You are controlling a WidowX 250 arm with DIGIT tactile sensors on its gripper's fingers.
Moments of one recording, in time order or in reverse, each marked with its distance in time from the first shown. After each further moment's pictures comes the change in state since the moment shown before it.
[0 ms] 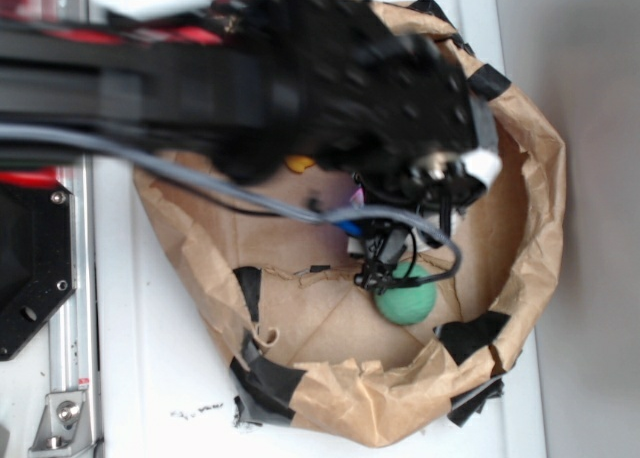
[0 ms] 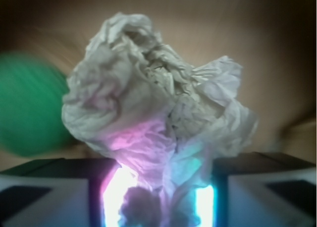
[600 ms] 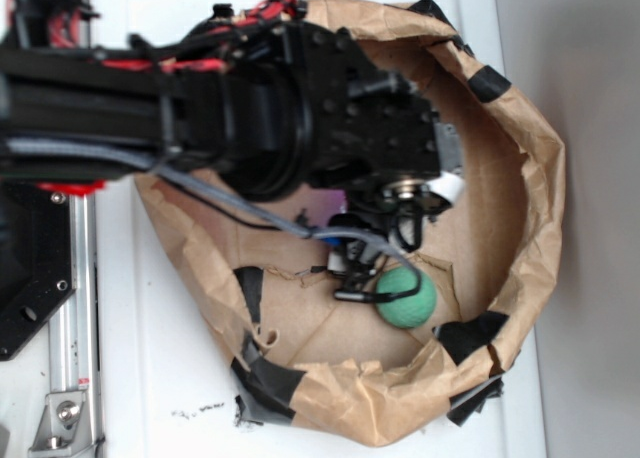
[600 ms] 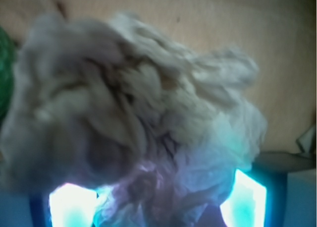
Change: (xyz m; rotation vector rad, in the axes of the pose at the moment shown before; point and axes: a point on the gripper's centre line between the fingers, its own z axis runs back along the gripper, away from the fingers) arm -0.005 0.003 -0.076 0.017 0.086 -0.017
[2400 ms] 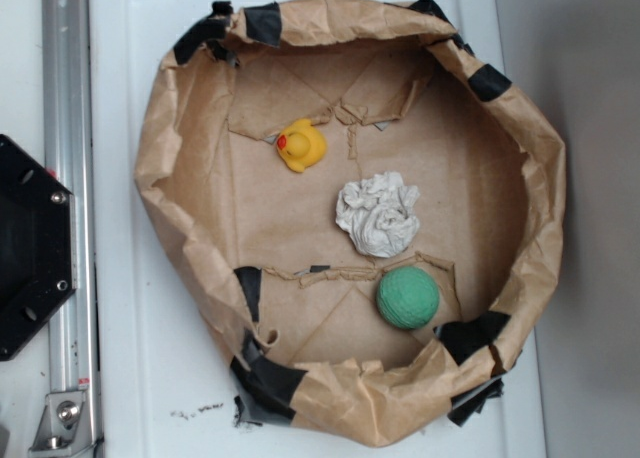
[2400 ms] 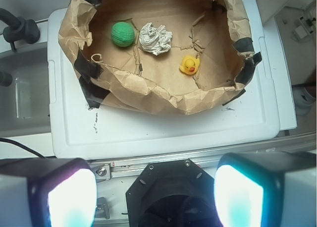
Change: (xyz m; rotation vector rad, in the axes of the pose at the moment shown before) arm -0.157 -0.054 0.234 -0.002 -0.087 0.266
